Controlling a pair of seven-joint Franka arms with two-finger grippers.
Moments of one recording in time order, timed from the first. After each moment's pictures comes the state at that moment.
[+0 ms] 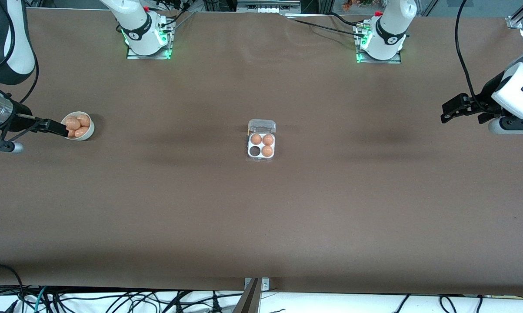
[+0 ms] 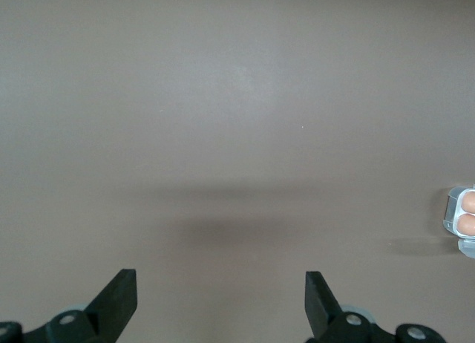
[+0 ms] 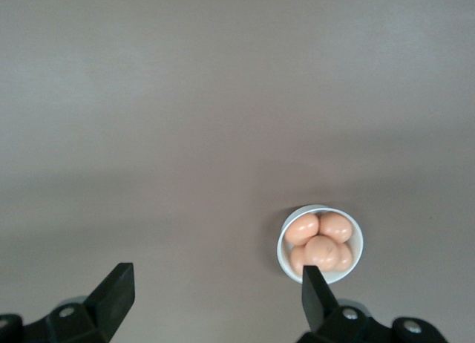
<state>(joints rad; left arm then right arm) -0.07 0.06 0.03 -1.58 -0.03 1.60 -0.07 -0.01 0.09 -0.17 -1.93 -0.01 1.95 -0.05</state>
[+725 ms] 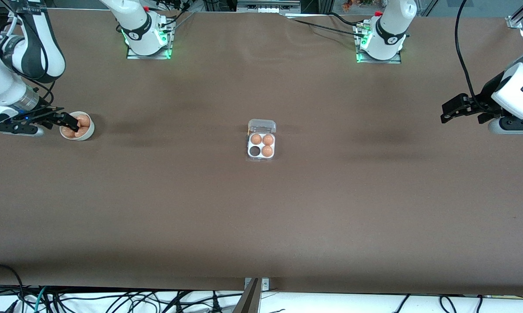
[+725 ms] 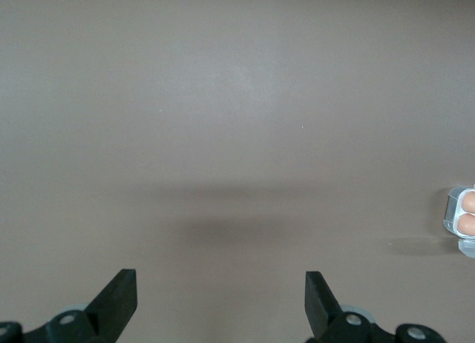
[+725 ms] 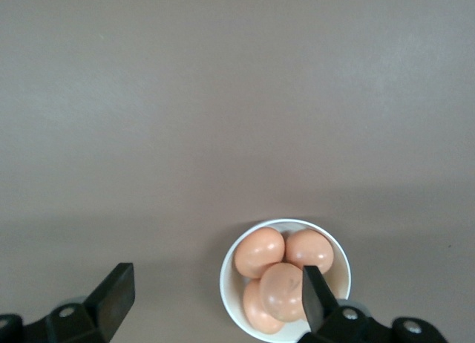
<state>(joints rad) -0.07 0.06 0.03 -1.58 -0.03 1.60 -0.07 -0.01 0.02 -0.31 -2.40 -0.01 2.48 -0.23</state>
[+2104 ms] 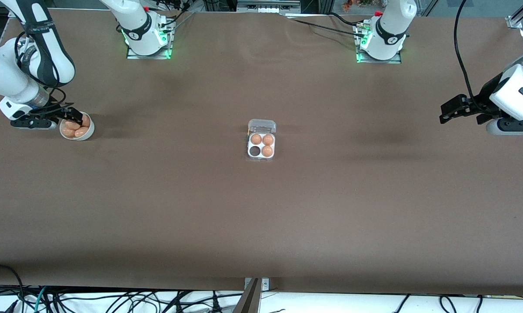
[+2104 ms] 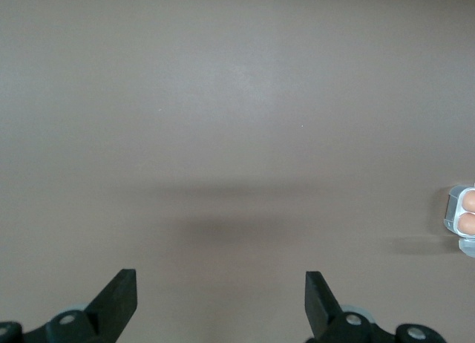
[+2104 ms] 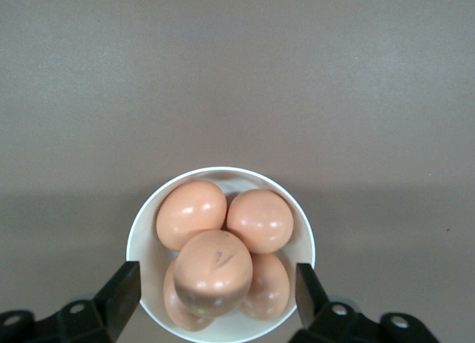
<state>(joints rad) -0.07 0.06 0.03 -1.58 -0.03 1.60 -0.07 -0.01 0.12 -0.41 -2.50 -0.01 2.65 -0.40</state>
